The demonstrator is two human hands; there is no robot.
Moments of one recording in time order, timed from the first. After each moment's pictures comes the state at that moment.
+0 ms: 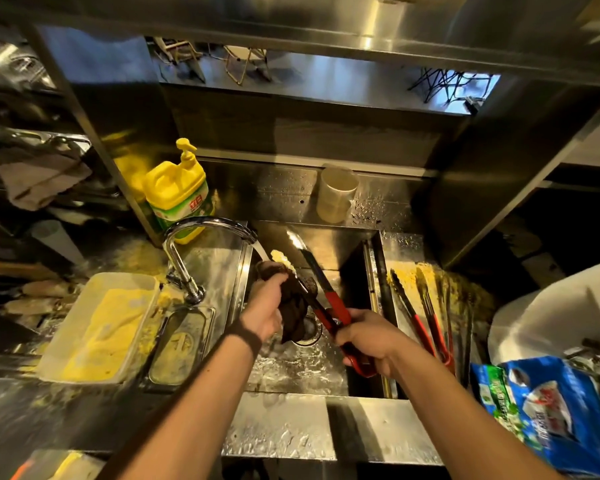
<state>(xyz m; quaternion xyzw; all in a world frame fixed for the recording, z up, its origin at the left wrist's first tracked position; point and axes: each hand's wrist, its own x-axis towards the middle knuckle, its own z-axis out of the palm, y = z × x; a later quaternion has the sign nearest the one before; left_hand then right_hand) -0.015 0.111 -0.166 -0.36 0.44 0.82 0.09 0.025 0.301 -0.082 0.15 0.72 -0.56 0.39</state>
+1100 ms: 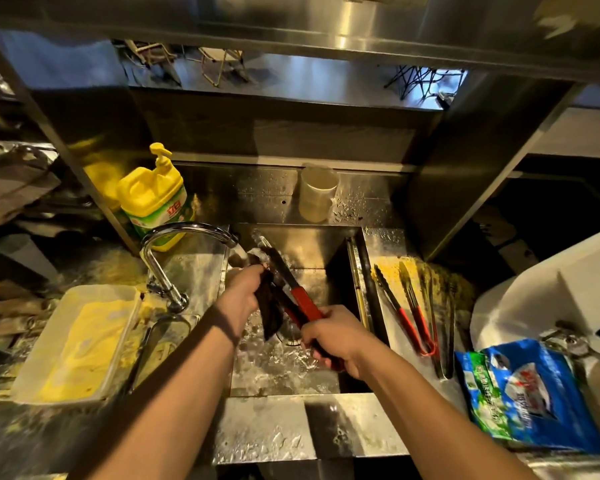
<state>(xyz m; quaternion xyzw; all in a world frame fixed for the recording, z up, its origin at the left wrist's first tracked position) -0.056 0.097 -0.161 -0.41 0.48 0.77 0.06 0.039 0.277 -0.072 0.13 0.73 -0.56 0.38</state>
